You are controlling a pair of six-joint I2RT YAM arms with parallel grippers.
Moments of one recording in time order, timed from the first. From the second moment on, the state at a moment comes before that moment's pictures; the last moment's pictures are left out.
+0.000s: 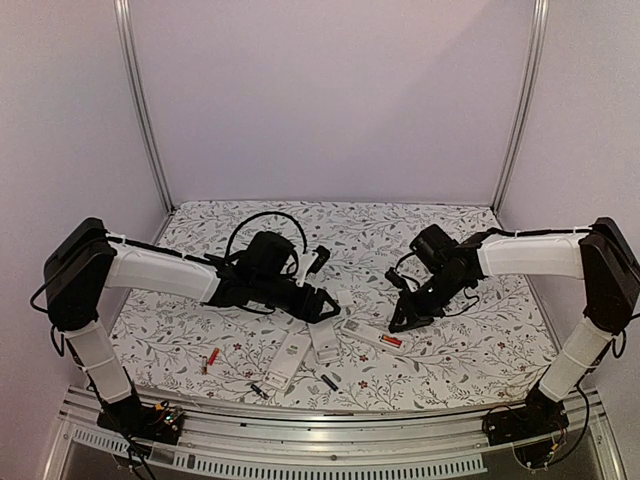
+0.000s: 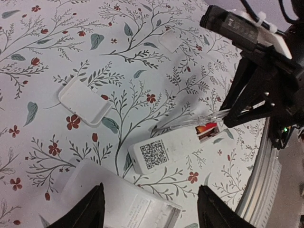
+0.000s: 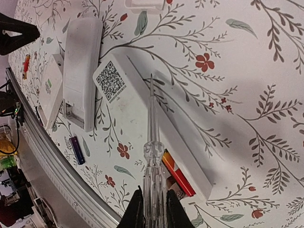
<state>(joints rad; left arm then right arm) -0.86 1.77 0.99 0.08 0.31 -0.35 0.65 1.65 1.02 -0.59 -0.46 0.33</state>
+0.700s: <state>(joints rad) -0.92 1.77 0.96 0.12 0.29 -0.25 0.74 1.72 1.07 -0.66 -0.60 0.21</state>
